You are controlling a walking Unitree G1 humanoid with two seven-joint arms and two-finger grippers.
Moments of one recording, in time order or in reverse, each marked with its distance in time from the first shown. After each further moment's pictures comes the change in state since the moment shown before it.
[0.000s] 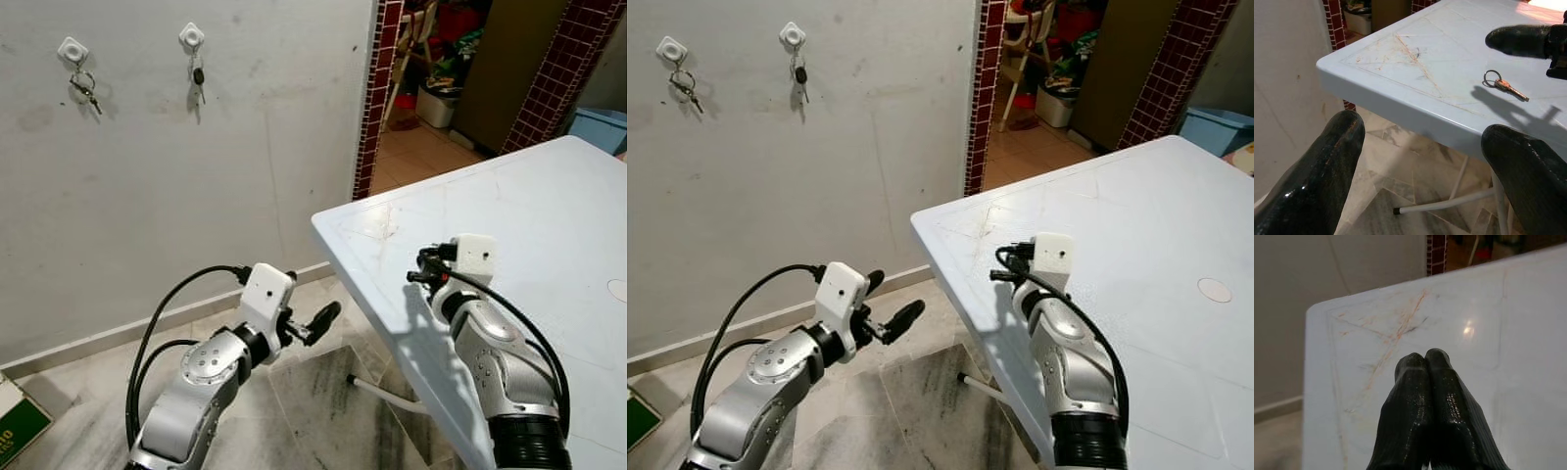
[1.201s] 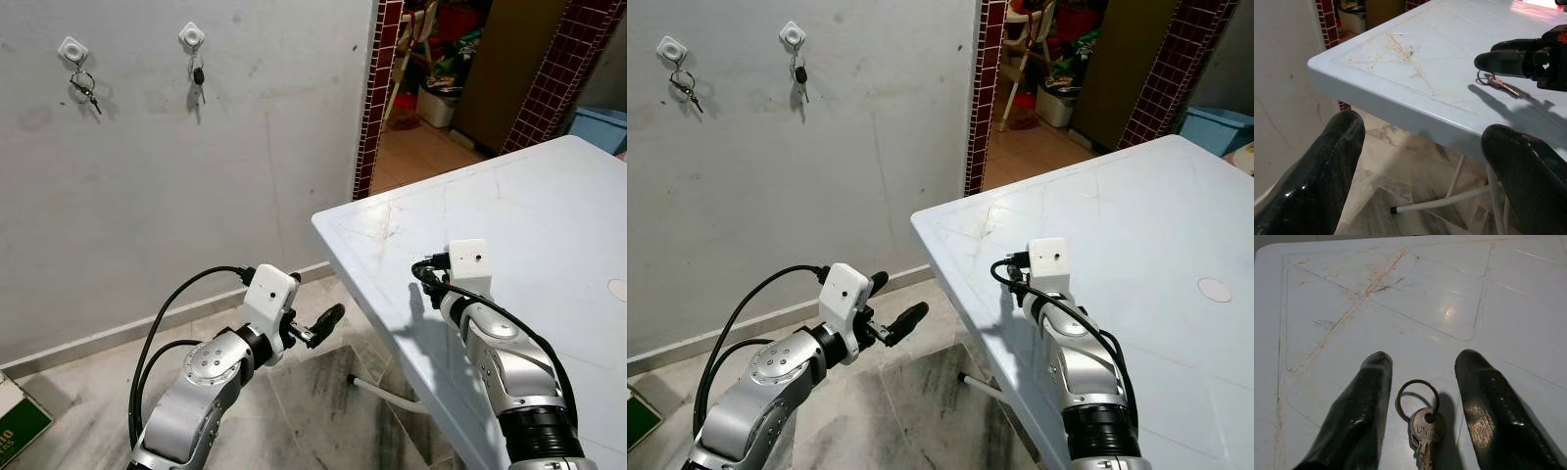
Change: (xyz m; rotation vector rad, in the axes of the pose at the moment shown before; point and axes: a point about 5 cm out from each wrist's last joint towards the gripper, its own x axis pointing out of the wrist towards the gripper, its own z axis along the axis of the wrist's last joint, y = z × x) left arm 0.001 -0.002 -0.001 0.005 0.007 -0.021; right arm 0.006 -0.014 -0.018 -0.120 0.118 -0.055
